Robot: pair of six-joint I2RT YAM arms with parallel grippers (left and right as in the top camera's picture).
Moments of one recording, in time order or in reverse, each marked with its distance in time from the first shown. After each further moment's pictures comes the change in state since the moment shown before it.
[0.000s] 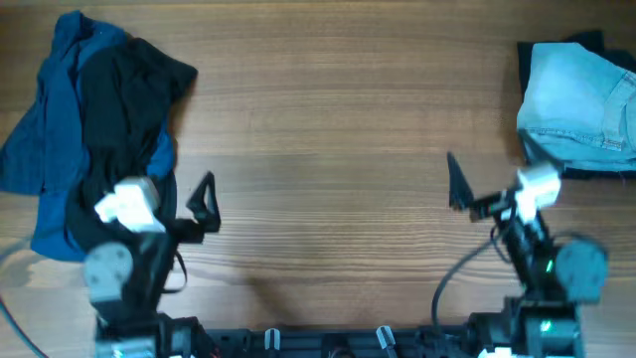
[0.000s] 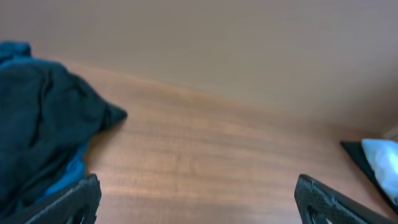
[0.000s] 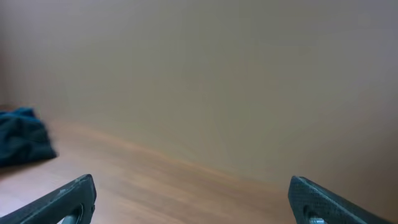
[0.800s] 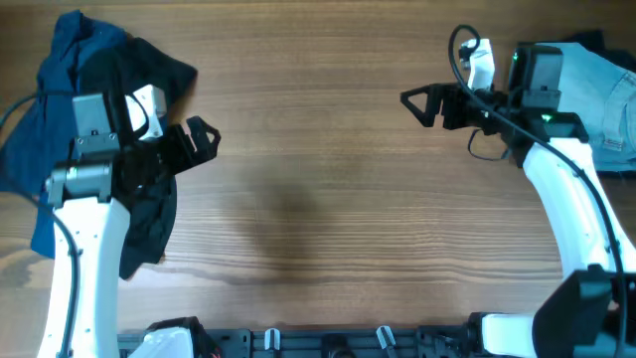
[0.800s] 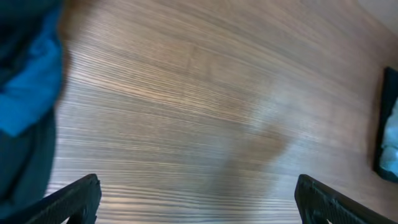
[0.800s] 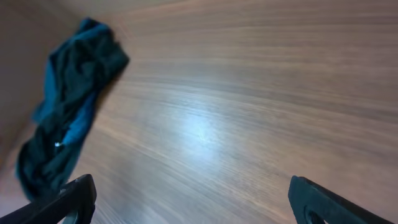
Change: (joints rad) left arm 0.000 0.934 0.698 -0.587 0.091 -0.004; right arm 0.001 1.033 0.681 -0.537 -0.350 0.156
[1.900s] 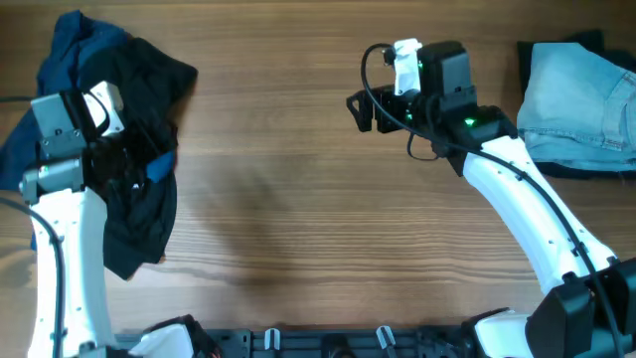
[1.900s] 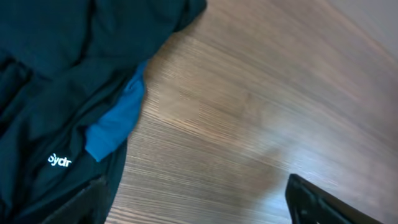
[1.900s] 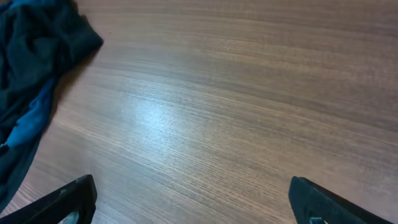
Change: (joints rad) left arm 0.172 0.064 0.001 0.087 -0.072 0.037; right arm 0.357 0.011 0.063 -0.011 0.471 0.119
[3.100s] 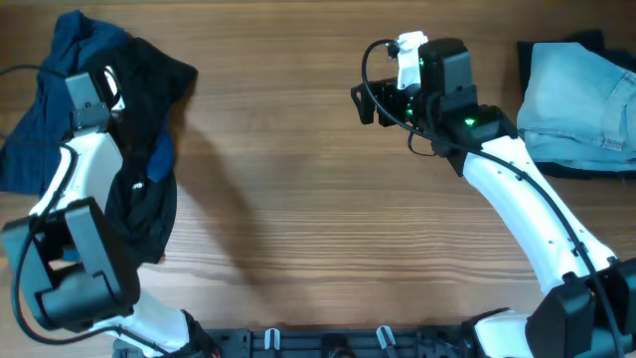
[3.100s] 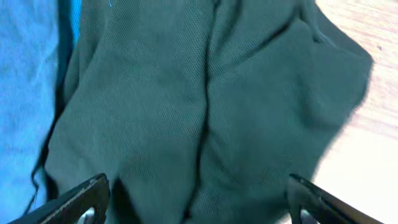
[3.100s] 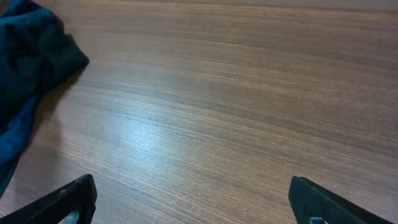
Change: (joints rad) left arm -0.002 0.452 0.001 0.539 -0.381 0.163; right arm 0.000 0.000 0.000 0.063 0.072 -0.008
